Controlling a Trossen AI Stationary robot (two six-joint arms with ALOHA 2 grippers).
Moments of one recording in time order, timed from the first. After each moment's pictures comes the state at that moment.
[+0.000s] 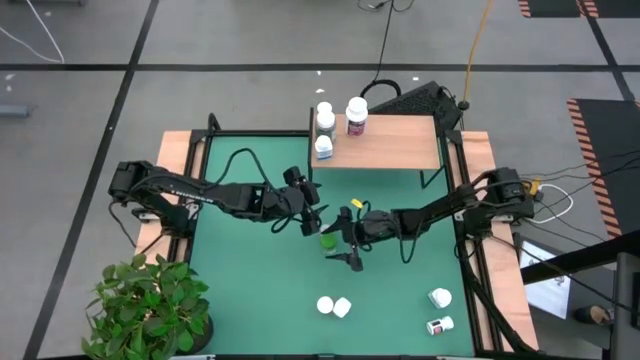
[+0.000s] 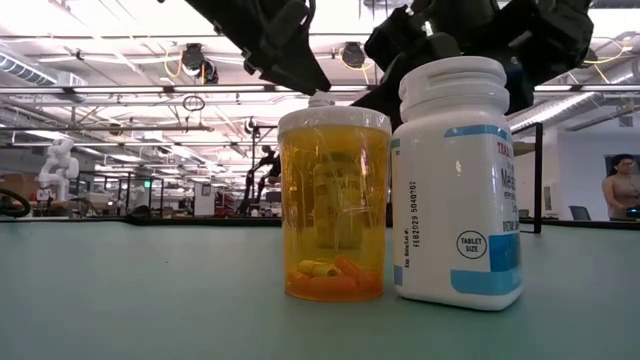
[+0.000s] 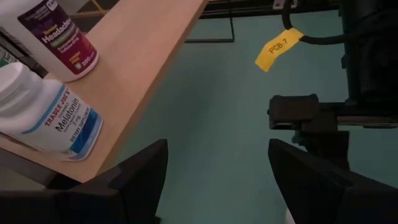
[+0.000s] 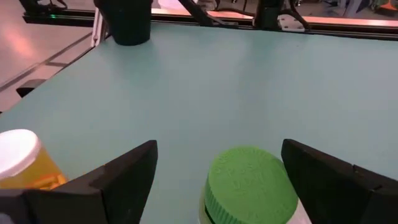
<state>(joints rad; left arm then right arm) -0.08 1.55 1.10 -0.15 -0.47 0.00 0.14 1.73 0.67 0.69 -0.05 0.00</state>
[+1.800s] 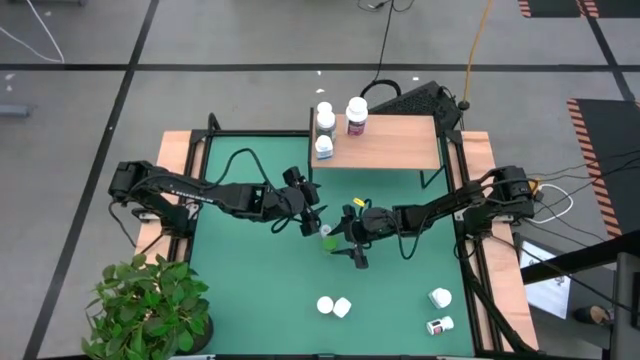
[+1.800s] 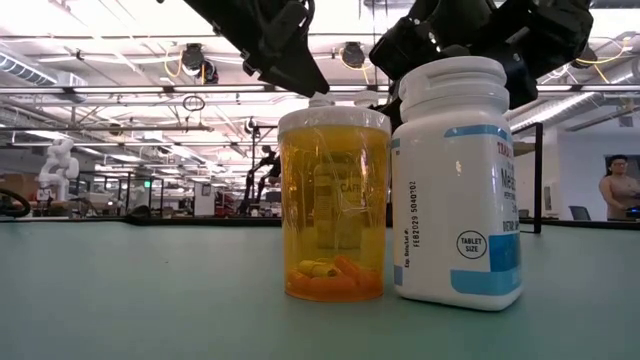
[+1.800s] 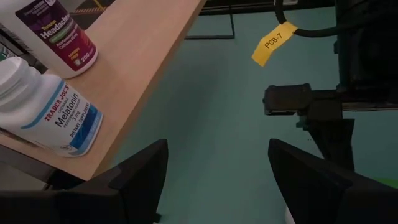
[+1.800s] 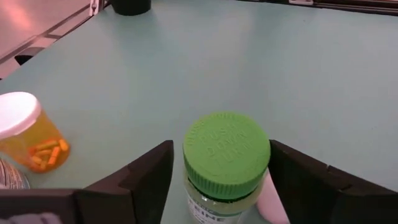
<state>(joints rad) -0.08 1.55 1.10 -0.16 -0.47 -0.01 0.12 1.67 0.67 0.54 -0.08 -0.04</state>
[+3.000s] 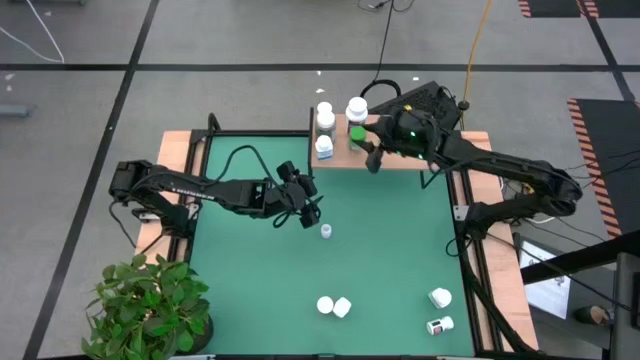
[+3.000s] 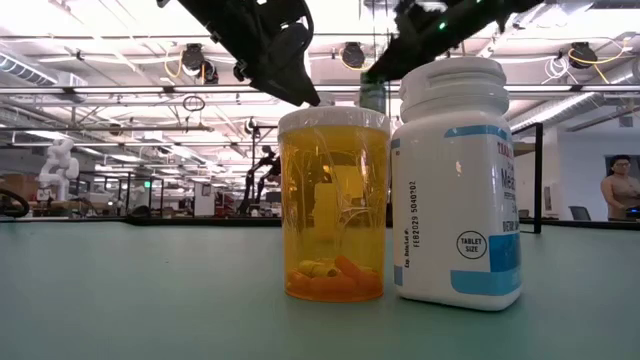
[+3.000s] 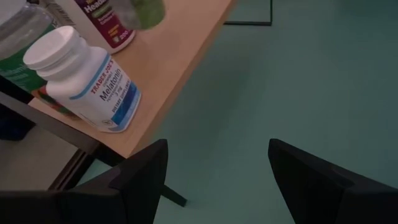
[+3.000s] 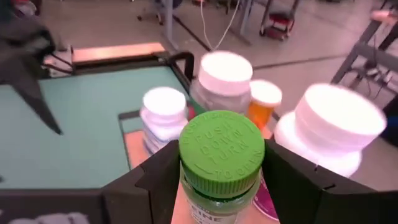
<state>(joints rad) -0.04 1.55 1.10 -0.21 -0.55 -0.06 -0.46 1.24 0.98 -0.10 0.03 -0.11</state>
